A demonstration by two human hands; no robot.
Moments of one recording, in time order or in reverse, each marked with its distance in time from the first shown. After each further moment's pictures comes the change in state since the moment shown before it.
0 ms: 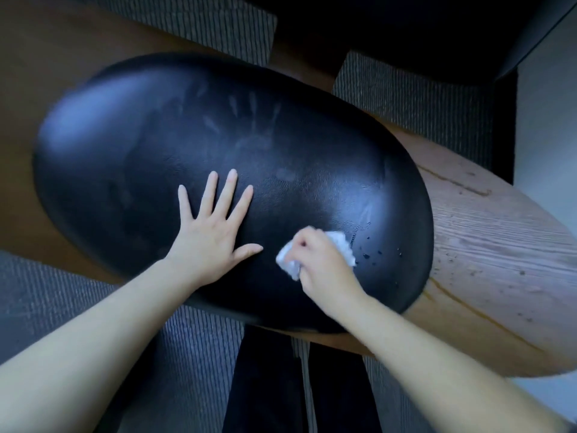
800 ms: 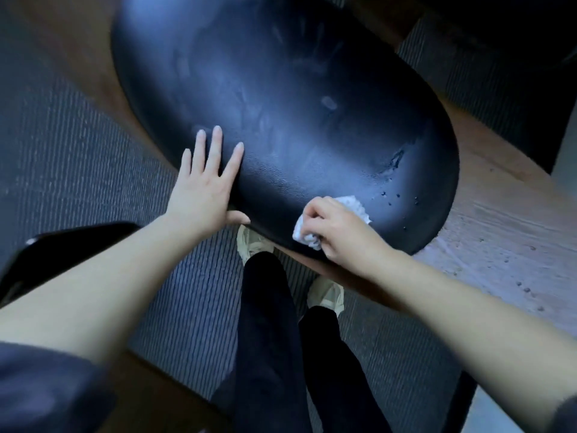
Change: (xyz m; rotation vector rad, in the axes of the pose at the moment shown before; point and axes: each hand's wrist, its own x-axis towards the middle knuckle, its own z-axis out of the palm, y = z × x) left_hand -0.104 0.039 0.045 -0.006 0.047 -0.359; right_hand -0.056 0.019 -0.006 -0.232 -0.335 -0.519
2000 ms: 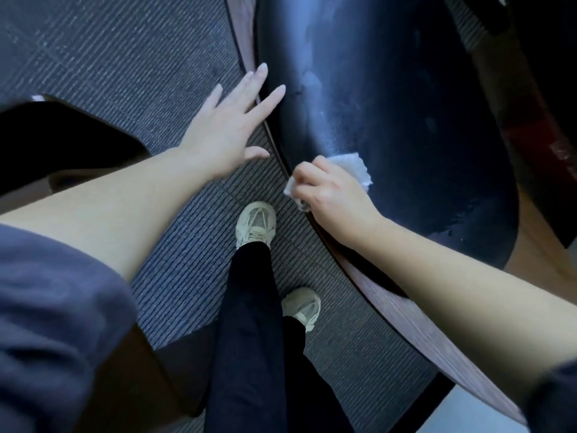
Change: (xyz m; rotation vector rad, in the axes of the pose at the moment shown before) left_hand -0.035 -0.061 0.063 -0.348 0.293 -0.188; right_hand 0.099 -0.033 0.047 -0.464 -0.122 -0.505
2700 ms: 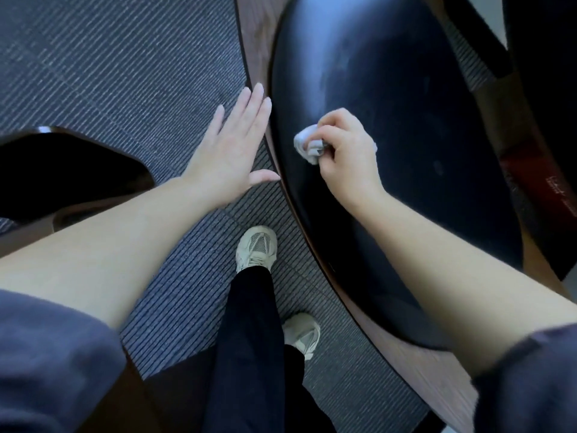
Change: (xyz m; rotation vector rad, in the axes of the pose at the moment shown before) left_hand 0.016 -0.017 -0.003 -0.009 0.008 -0.098; right_hand 0.084 0.043 -0.018 0.349 0.369 0.483
